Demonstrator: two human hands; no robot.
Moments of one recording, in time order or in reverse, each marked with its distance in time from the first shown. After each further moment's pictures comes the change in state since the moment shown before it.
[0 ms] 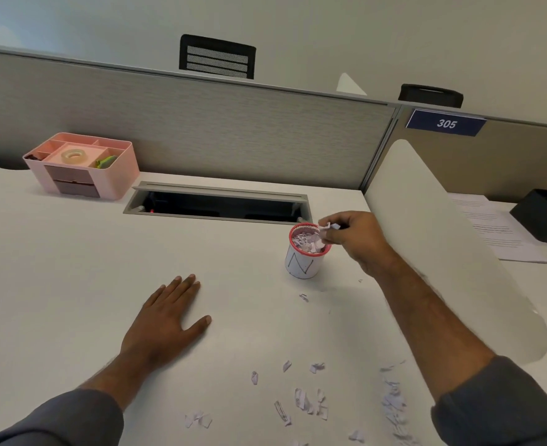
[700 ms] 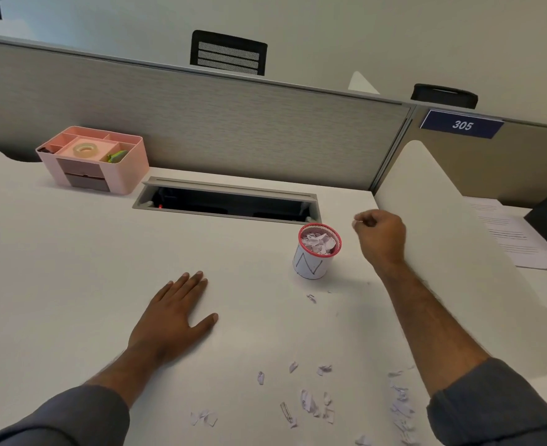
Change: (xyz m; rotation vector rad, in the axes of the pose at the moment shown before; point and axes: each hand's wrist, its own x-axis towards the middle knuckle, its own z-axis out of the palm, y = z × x) left_hand 0.001 -0.001 0.000 -0.023 0.013 -0.006; right_hand 0.020 0.026 -0.002 -0.284 0.424 -0.164
